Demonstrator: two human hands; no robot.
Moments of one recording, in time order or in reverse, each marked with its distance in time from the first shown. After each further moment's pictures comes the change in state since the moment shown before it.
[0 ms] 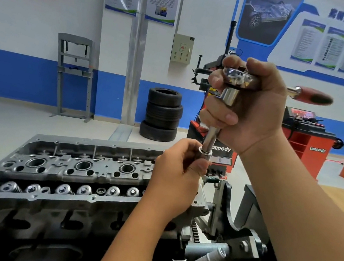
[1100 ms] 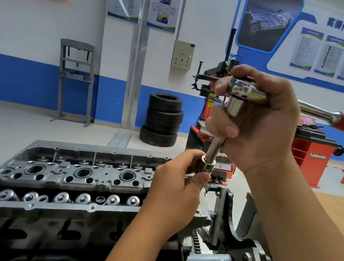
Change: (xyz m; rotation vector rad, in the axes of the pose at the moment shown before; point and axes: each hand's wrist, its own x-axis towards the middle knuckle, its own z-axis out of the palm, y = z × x) left_hand -0.007 0.001 -0.005 0.141 -0.018 0.061; right_hand -0.014 0.006 0.011 -0.122 0.056 -0.173
